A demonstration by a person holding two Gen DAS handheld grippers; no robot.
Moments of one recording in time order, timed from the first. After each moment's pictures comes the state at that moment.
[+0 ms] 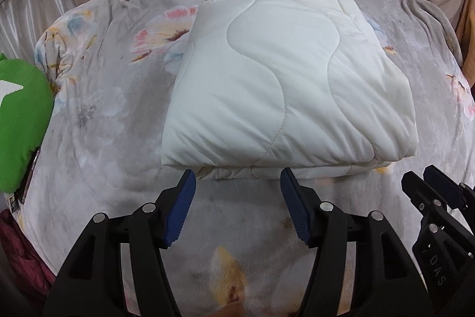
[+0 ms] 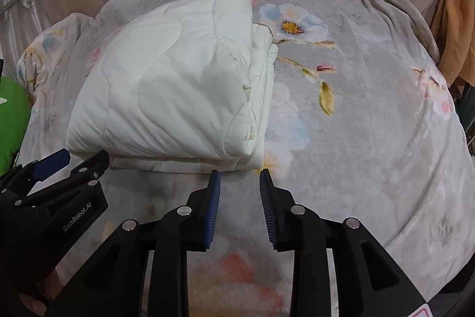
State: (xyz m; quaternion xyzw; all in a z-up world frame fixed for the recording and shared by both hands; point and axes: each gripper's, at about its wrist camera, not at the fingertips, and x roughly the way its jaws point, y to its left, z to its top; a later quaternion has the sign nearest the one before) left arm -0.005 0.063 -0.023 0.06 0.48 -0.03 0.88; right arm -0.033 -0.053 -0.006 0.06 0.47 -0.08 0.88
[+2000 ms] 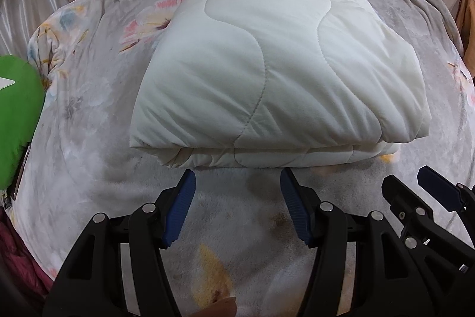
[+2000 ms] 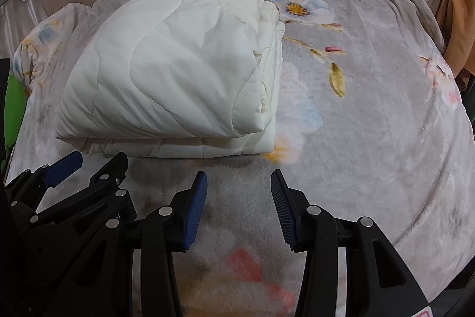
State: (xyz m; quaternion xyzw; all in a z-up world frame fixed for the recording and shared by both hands) left arm -0.008 0.050 -0.052 0.07 0.48 -0.03 0.87; right arm -0.028 -0.046 -0.032 0.07 0.50 -0.08 0.86
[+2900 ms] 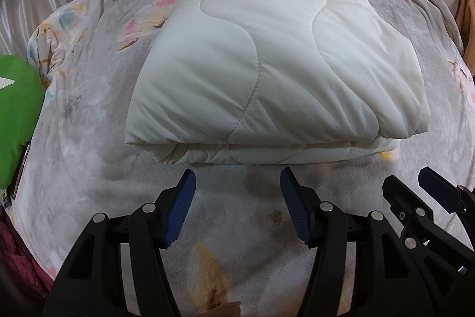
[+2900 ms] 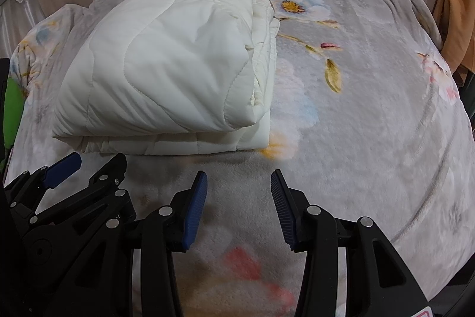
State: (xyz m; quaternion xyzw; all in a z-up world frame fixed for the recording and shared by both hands) left arm -0.010 0.048 -0.053 0.07 0.49 -0.03 0.87; right arm -0.031 -0.051 -0.035 0.07 0.50 -0.08 0.86
